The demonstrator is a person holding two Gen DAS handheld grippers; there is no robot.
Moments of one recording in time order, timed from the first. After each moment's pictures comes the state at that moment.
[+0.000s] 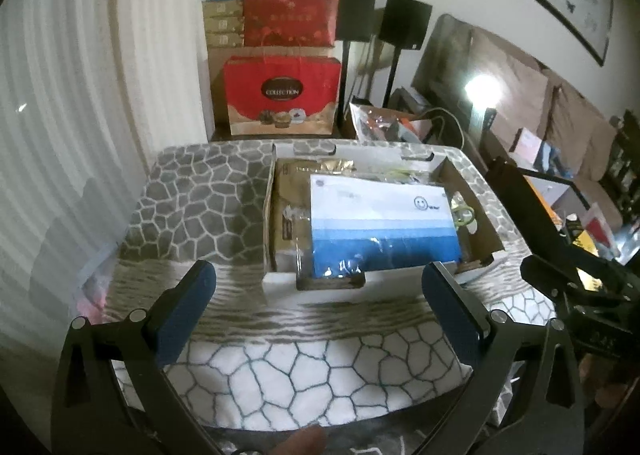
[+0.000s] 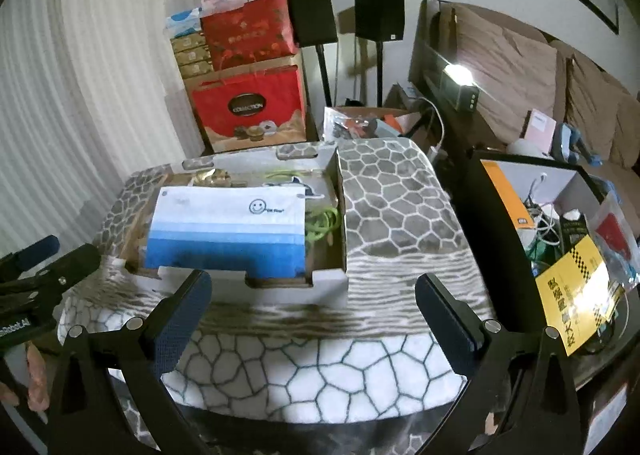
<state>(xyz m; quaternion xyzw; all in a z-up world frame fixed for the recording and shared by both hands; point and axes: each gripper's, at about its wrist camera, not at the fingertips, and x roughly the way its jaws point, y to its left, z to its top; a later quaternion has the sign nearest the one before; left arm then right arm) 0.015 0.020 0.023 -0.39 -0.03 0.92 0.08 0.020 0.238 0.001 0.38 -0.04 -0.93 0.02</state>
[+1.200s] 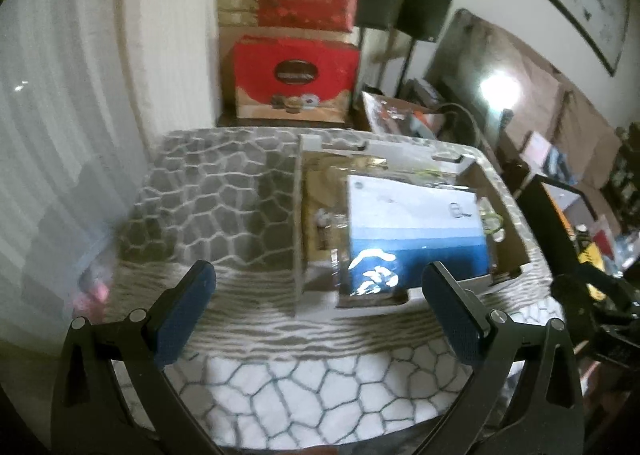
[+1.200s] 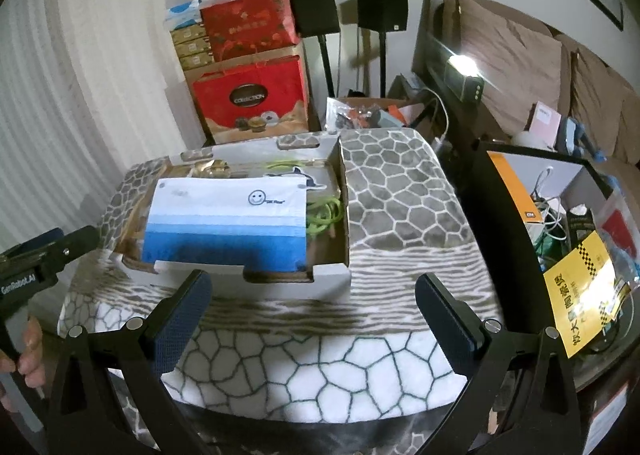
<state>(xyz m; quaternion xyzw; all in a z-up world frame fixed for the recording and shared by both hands) -0.025 -0.007 0.007 -0.43 -0.05 0.90 0.09 0.008 0.244 -0.007 0.39 -0.04 -0.92 0.02</state>
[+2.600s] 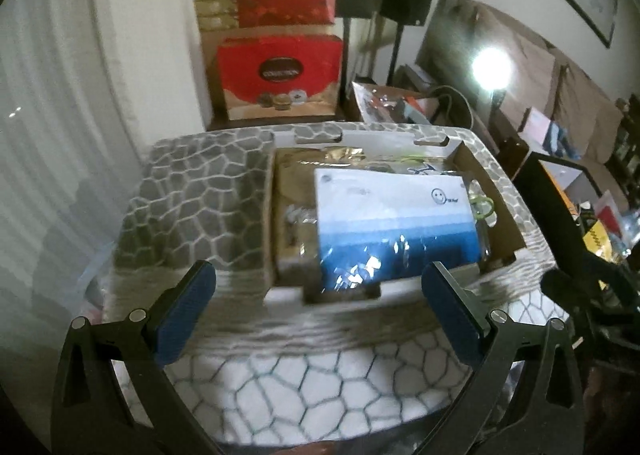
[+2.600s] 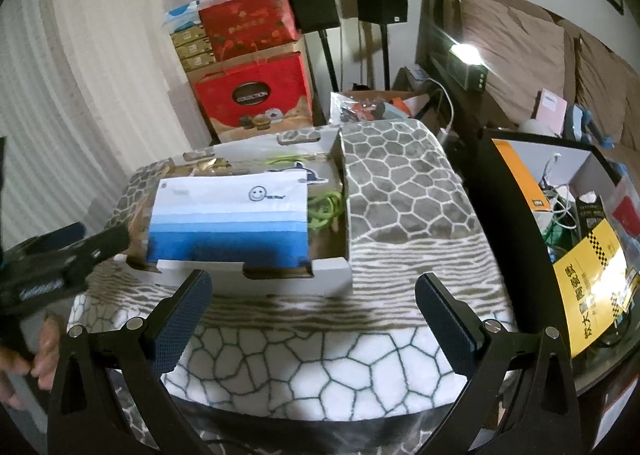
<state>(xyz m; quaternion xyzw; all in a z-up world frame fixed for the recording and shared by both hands) -0.011 0.024 0.012 -0.43 0.00 0.90 0.08 0.009 0.244 -0.010 0.40 -0.06 -0.92 0.04</state>
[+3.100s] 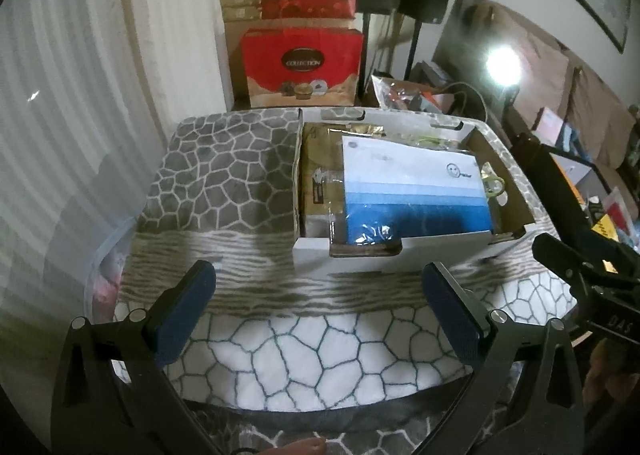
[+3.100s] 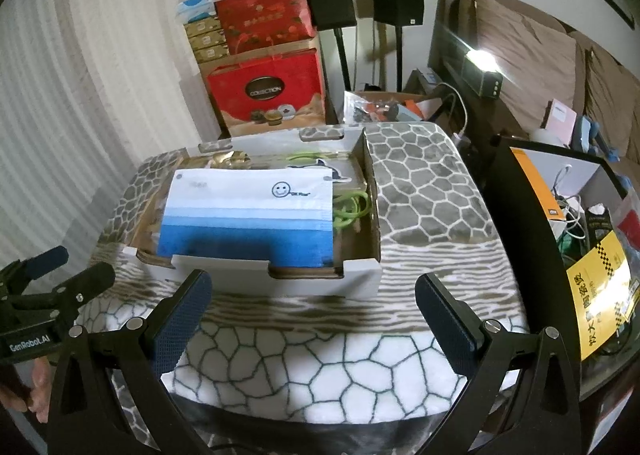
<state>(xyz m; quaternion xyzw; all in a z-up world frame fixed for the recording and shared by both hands) 0.014 0.010 0.005 -0.44 -0.01 0.90 0.05 0.007 0.225 -0.013 0.40 -0.04 -0.92 0.05</state>
